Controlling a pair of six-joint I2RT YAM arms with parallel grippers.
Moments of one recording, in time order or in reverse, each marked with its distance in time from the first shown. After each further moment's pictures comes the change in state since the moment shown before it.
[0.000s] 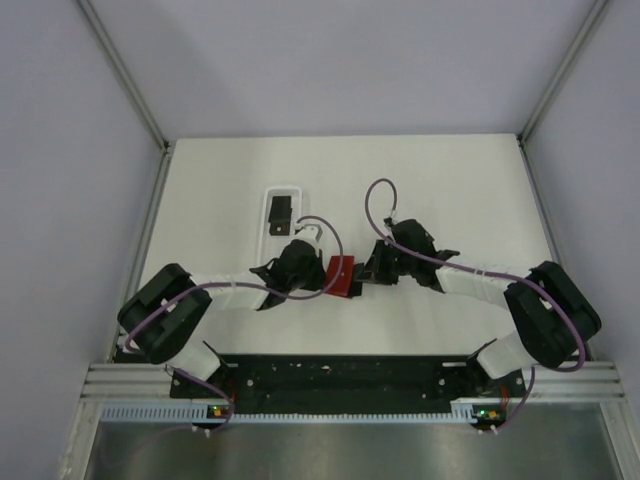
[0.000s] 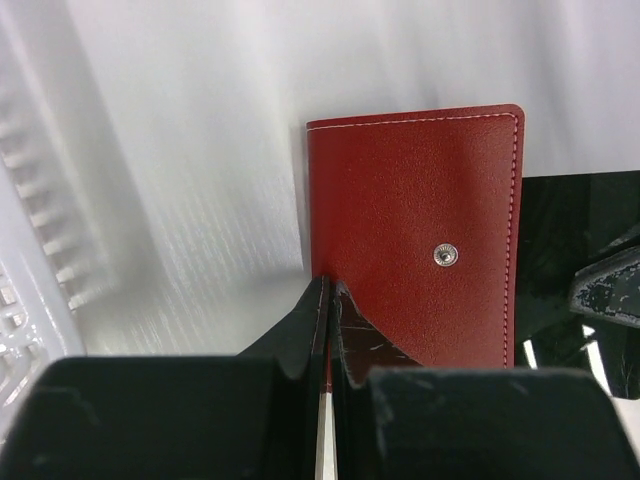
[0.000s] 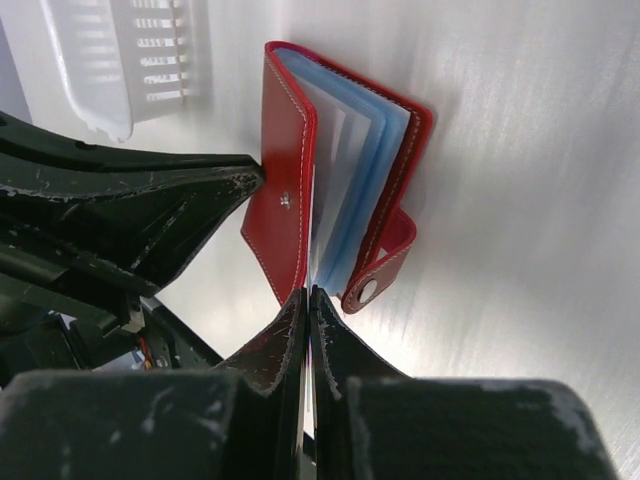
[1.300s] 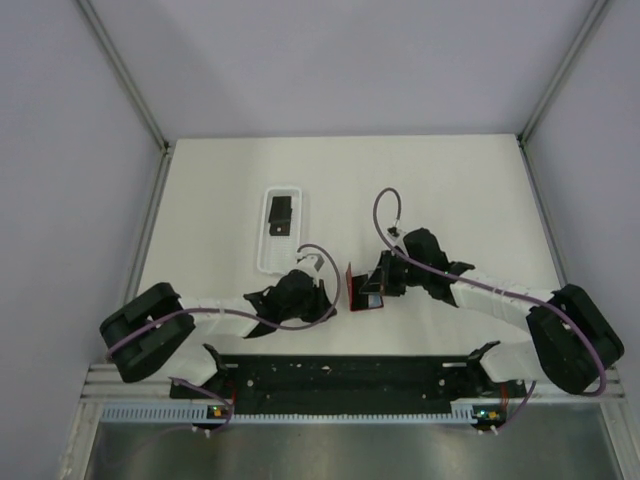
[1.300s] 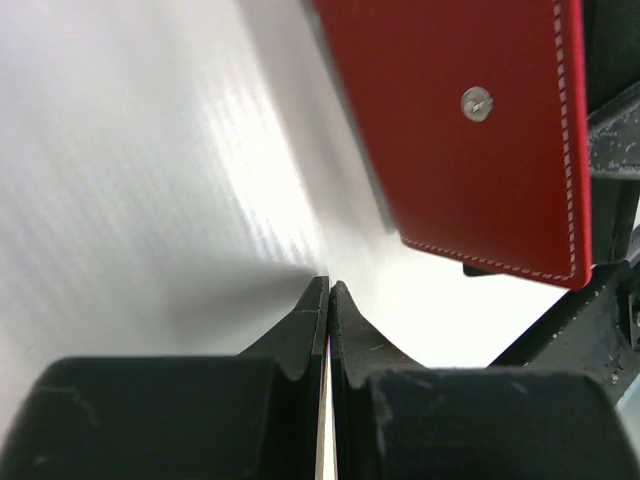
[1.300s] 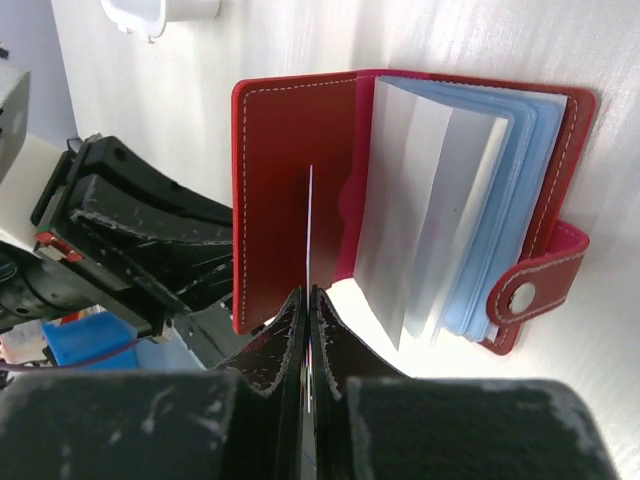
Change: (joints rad) left arm -0.159 -0.109 -0.183 0.100 0.128 -0.220; right arm -0.006 -0.177 -0.111 -0.019 -0.114 -0.048
